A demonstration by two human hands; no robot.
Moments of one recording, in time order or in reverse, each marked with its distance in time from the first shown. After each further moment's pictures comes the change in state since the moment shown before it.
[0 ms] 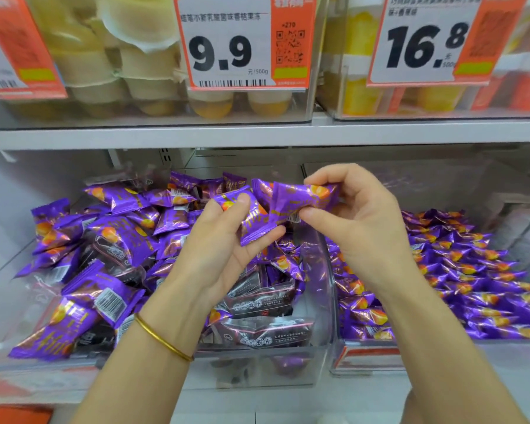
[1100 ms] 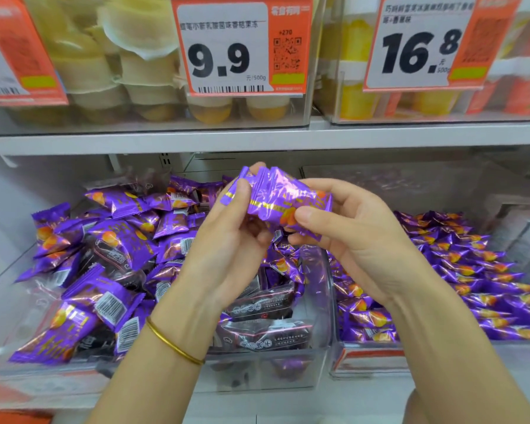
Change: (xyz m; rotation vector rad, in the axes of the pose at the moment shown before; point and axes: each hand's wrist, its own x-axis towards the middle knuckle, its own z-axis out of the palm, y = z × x) left_hand 0.001 -0.004 0.012 -0.059 -0.112 0.089; right_hand -0.003 -0.009 -0.001 0.398 -0.127 0.312
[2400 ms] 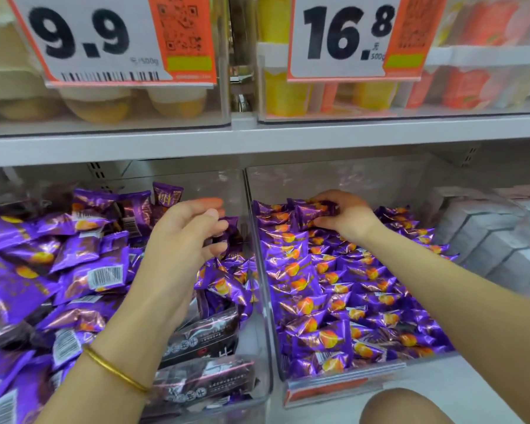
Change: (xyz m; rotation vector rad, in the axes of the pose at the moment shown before) left_hand 0.037 -0.031 0.002 0.452 0.198 0.003; right_hand 0.078 0.049 -0.170 -1.186 0.233 0.152
